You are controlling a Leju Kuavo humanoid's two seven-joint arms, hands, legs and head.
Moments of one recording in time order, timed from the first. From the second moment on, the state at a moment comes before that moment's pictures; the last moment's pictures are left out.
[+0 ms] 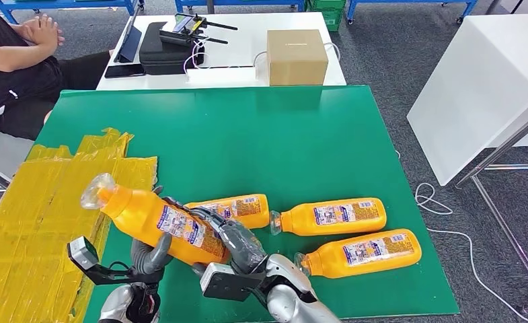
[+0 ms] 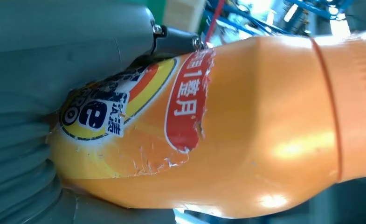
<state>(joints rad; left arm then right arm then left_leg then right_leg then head) -0.02 -0.18 -0.07 -1.27 0.27 -0.56 -0.64 -0.23 0.20 0.75 -1.13 0.51 -0.09 -0.29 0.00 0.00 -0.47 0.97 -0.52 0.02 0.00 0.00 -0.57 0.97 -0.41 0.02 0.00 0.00</state>
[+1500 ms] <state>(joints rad) -0.14 0.07 0.26 -1.26 -0.44 0.04 -0.54 -0.28 0.17 0.65 -1.05 0.57 -0.13 -0.16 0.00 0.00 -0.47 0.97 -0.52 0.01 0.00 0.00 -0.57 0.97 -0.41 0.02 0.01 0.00</state>
